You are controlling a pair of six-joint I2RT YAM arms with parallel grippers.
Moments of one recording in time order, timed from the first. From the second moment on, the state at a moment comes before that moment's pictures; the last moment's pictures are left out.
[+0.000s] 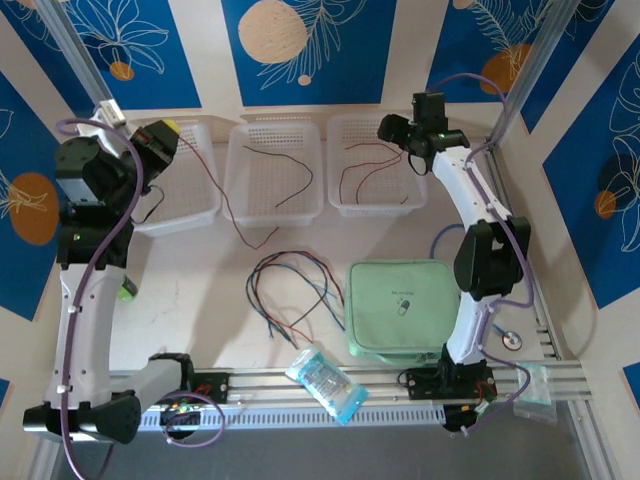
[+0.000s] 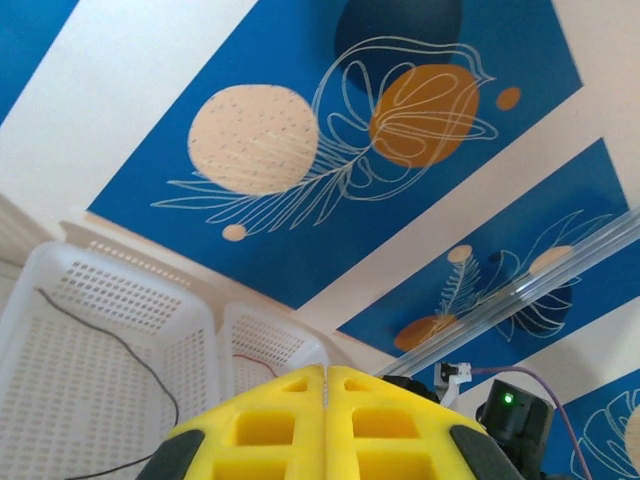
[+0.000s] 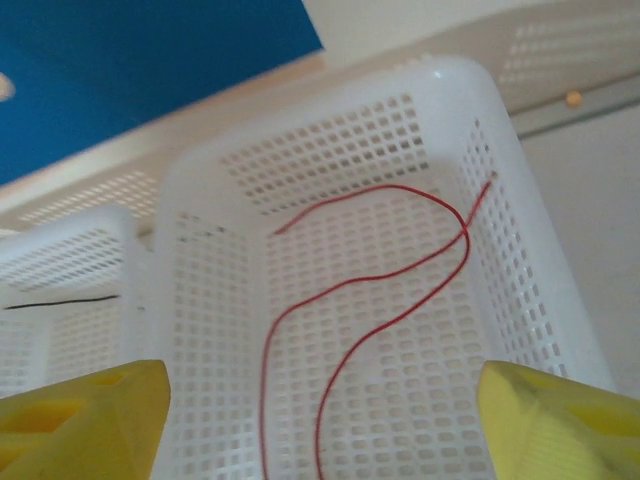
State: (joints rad) left arm -0.03 1.08 1.44 -0.35 0.35 -0.81; right arm 0.16 1.89 1.81 -0.54 -0.02 0.45
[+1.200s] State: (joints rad) left arm -0.54 2.11 2.68 -0.02 0.13 -0.83; right arm -0.01 1.39 1.42 -0.38 -0.30 0.48
